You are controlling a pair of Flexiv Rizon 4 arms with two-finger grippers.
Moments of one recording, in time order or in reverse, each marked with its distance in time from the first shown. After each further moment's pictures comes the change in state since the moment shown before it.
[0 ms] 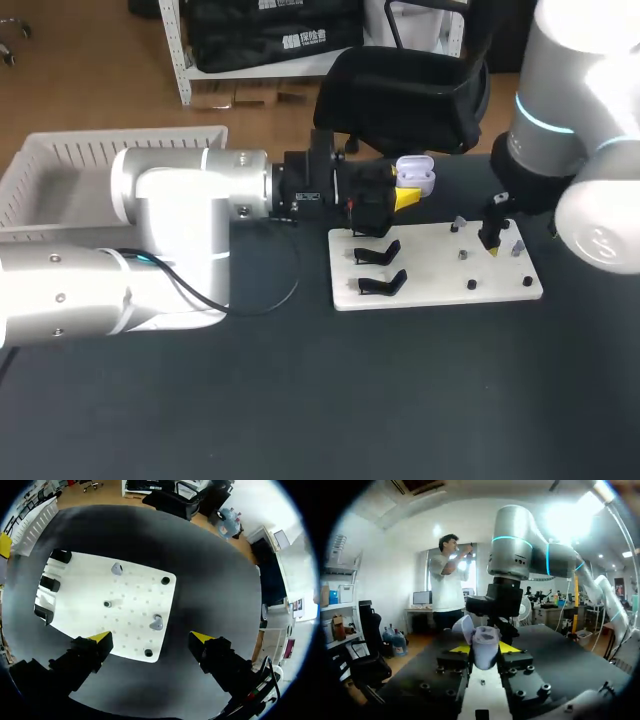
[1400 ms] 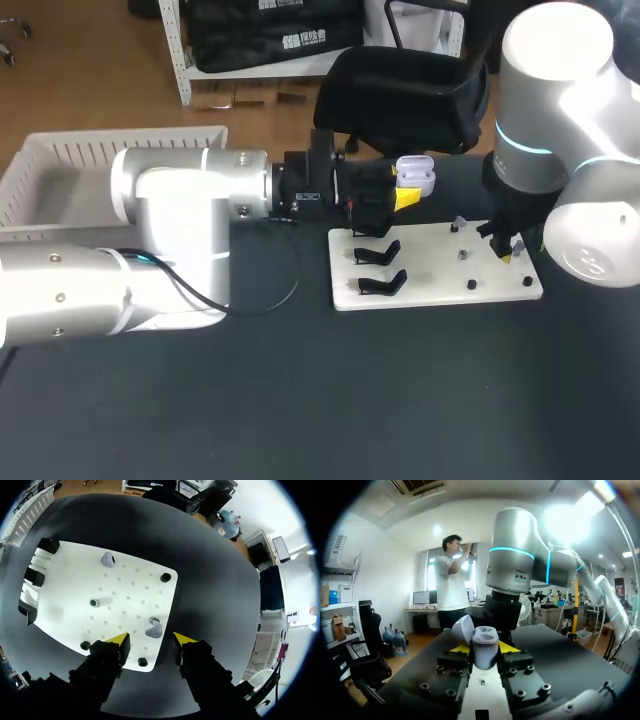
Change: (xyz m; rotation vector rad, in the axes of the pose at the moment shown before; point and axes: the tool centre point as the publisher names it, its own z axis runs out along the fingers) left arm 0.000 0.000 0.000 0.000 0.000 0.000; right arm 0.001 -0.005 0.028 0.066 0.007 -0.041
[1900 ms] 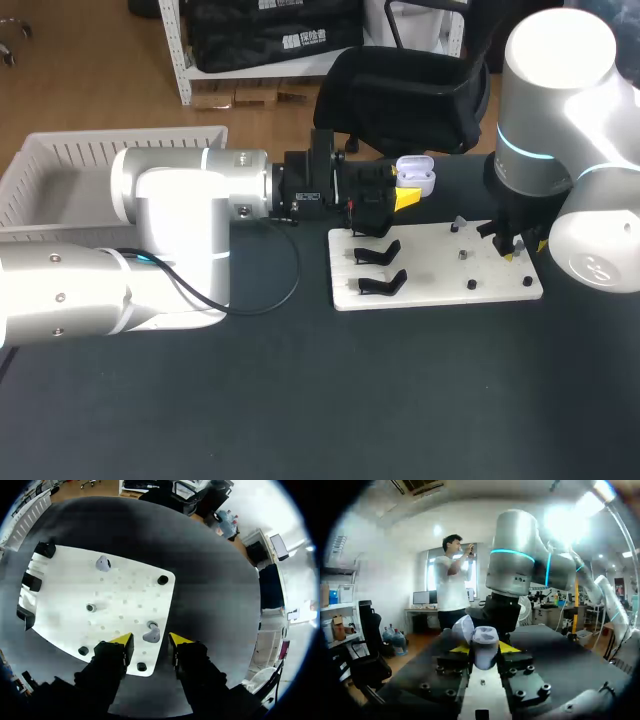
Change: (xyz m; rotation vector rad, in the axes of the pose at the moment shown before) left arm 0.000 0.000 0.000 0.000 0.000 0.000; right arm -0.004 -0.002 0.005 0.005 -0.021 0.027
